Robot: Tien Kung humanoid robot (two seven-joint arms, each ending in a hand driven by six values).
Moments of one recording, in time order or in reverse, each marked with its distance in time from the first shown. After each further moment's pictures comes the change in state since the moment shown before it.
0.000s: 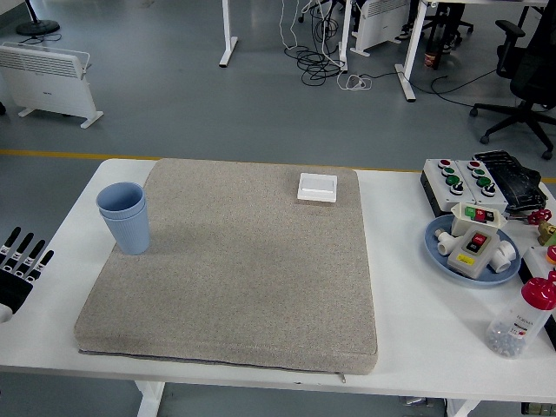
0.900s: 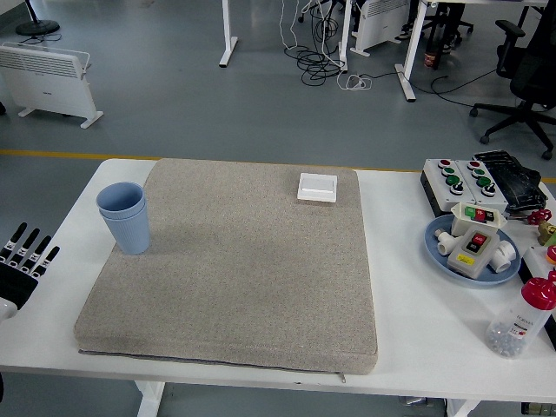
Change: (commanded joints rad) left arm -0.012 0.006 0.021 -0.011 -0.004 -0.001 0.000; right arm 0.004 0.001 -0.004 0.000 0.012 0.000 0.001
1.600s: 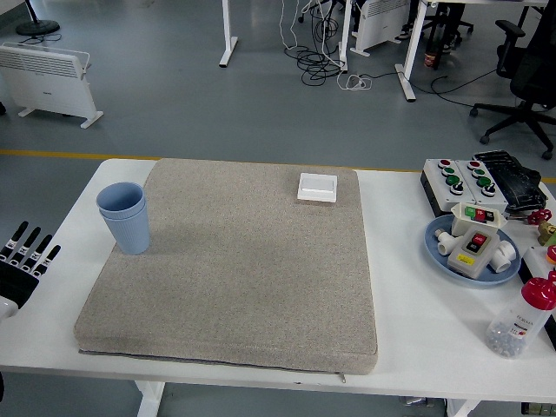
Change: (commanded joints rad) left arm -0.003 0.002 0.004 -0.006 -0.001 -0.001 0.000; right arm 0.001 0.000 -0.002 0.000 0.002 0.000 -0.001
